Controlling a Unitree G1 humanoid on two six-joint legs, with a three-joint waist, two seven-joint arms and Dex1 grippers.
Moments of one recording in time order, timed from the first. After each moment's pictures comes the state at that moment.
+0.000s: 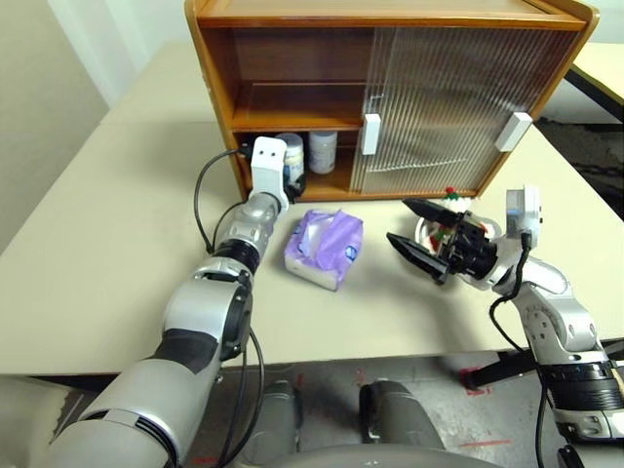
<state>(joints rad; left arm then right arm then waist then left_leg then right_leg) -1.00 0.12 0.08 1.27 -0.04 -0.10 -0.15 -0.17 -0.42 -0.06 -0.08 0.55 0.07 1.00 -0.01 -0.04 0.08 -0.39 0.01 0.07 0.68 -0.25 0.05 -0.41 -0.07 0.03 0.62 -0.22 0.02</state>
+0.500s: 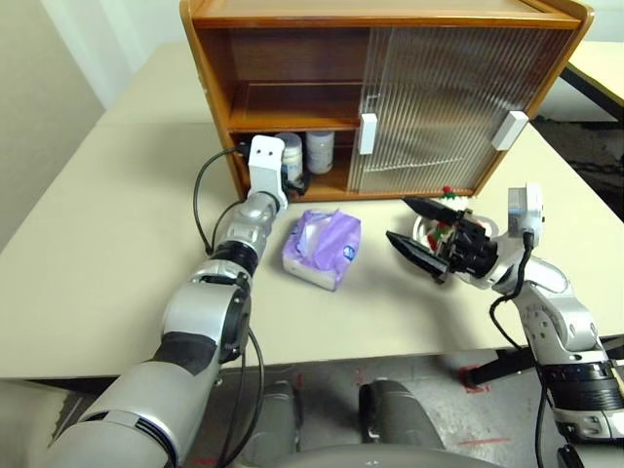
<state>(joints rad) -0.92 0.12 0.10 1.17 -0.04 -0.14 -0.21 -0.17 -0.41 -0.06 -0.08 0.55 0.08 0.99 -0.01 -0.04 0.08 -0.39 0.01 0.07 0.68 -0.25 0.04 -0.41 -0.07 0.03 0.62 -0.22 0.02</state>
